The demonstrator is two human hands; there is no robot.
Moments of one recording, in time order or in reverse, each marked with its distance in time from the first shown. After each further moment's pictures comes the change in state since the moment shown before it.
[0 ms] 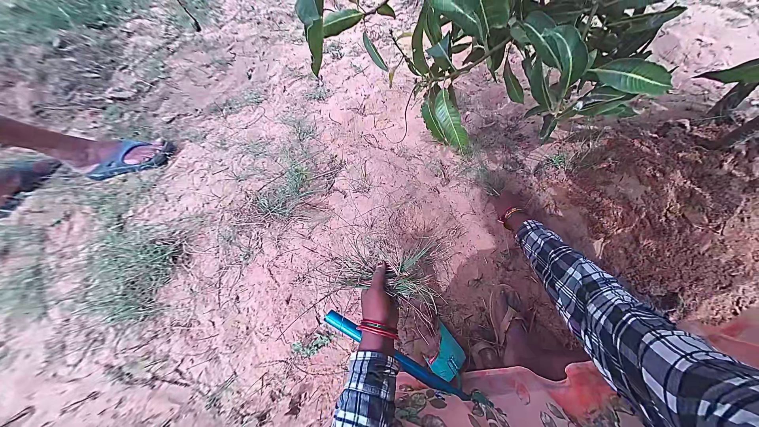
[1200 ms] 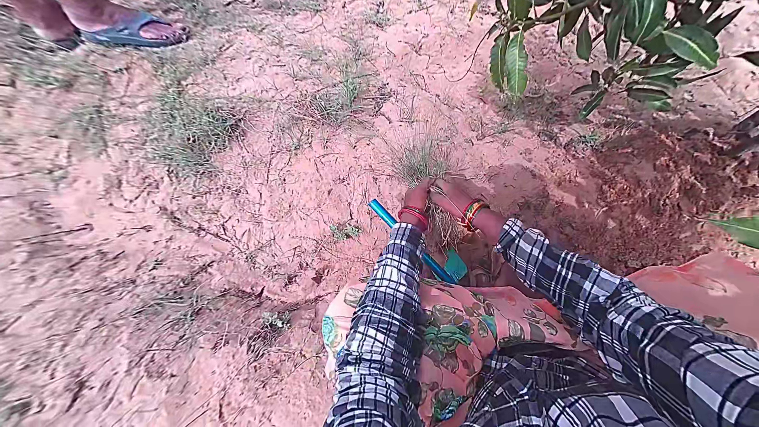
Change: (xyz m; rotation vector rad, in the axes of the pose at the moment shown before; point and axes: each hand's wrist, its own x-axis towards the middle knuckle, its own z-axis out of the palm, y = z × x) left_hand -0.002 -0.006 -0.031 0.112 -0.193 -0.128; right_hand -0.278 -0.125 0.080 -0.091 -0.431 -0.619
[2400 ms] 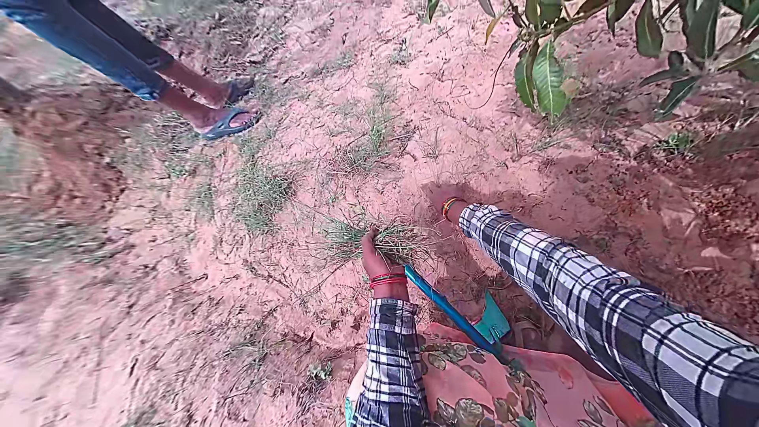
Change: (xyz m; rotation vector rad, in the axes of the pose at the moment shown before) left_hand 0.008 0.058 -0.060 -0.521 0.503 0.418; right_hand 0.233 0.017 0.038 -0.566 -0.048 -0.127
